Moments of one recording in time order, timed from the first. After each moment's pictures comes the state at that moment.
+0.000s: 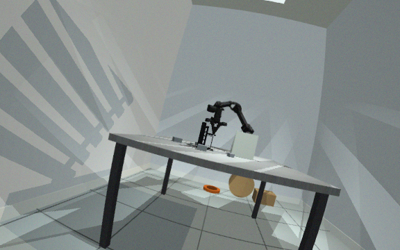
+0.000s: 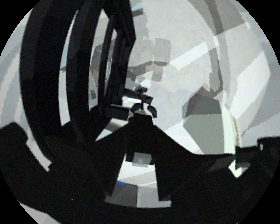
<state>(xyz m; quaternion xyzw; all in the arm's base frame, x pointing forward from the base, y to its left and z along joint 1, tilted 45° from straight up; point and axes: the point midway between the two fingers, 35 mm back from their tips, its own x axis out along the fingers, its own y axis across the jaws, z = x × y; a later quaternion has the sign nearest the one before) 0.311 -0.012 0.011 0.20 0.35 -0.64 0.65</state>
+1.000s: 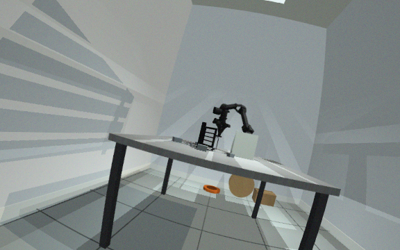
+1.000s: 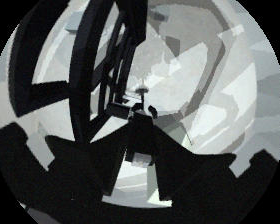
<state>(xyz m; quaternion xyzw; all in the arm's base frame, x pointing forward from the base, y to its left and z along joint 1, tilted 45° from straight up) 0.255 -0.042 0.046 0.02 0.51 -0.53 0.68</state>
